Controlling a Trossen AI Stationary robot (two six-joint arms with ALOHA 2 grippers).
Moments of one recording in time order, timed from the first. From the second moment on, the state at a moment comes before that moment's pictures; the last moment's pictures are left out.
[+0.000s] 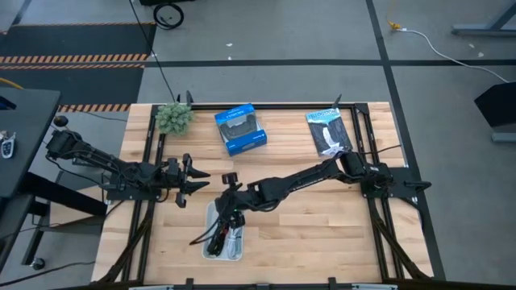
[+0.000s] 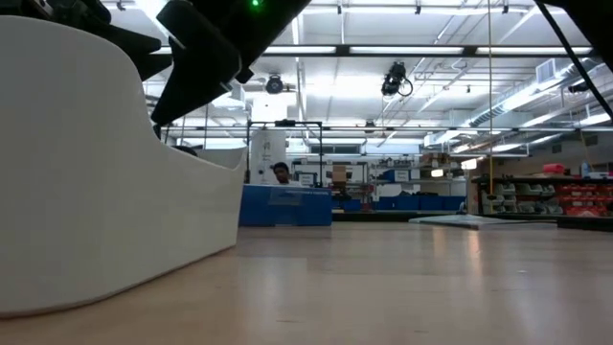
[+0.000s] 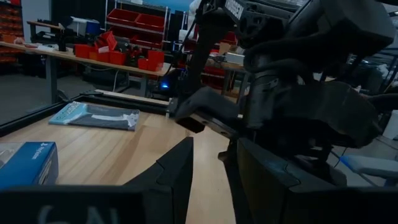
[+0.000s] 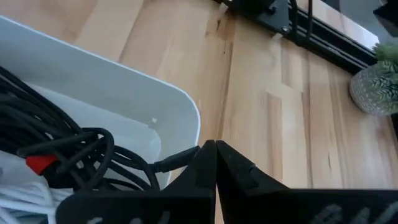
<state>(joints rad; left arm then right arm) -0.33 0.62 0.01 0.72 -0.36 -0.17 0.24 2.29 1.95 -0.44 0.35 -0.21</state>
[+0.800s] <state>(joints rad) -0.33 0.62 0.01 0.72 -0.36 -0.17 0.26 2.29 1.95 -0.57 0.41 -0.25</state>
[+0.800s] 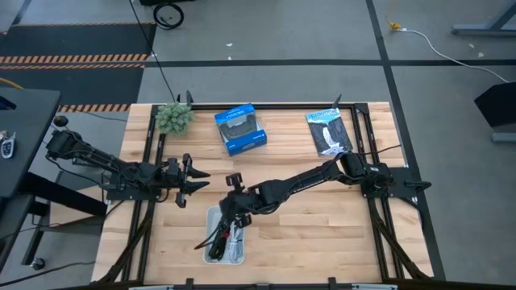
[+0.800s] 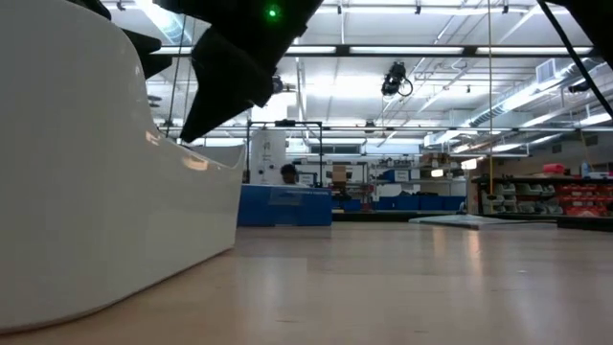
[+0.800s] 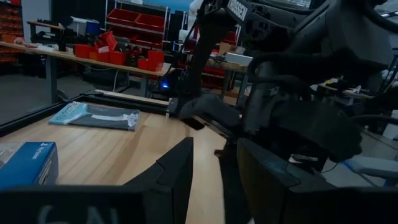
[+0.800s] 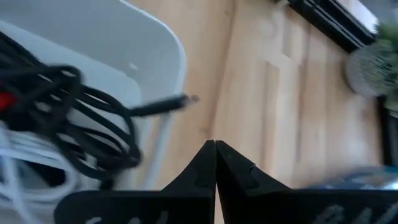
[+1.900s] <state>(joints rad) -0.33 0.62 0.01 0.73 -0.36 -0.17 0.38 2.32 1.94 -0.41 0.39 -0.22</state>
